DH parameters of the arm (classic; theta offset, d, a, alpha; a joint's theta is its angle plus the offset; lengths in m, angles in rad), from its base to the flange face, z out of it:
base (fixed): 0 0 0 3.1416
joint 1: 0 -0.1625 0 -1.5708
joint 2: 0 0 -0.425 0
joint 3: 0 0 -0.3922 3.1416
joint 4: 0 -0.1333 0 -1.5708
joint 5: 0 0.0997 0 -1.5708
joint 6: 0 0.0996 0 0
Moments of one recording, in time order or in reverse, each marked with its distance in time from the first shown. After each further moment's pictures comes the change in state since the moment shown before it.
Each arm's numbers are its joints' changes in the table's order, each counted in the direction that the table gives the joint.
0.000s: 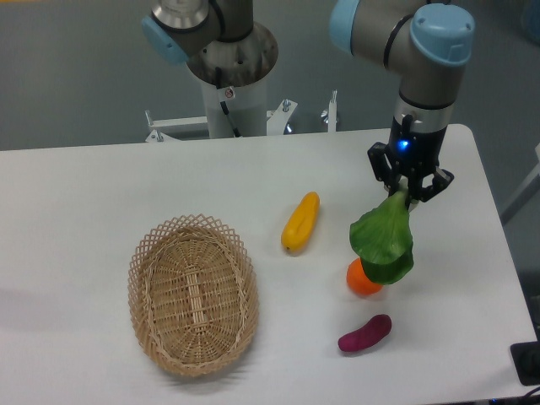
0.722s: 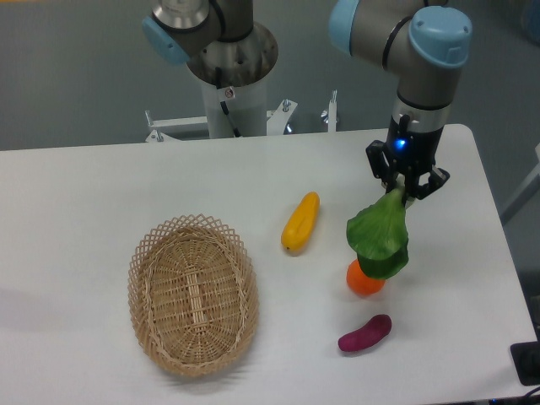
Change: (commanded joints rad) arm -0.026 0.020 -0.083 -0.009 0.008 0.089
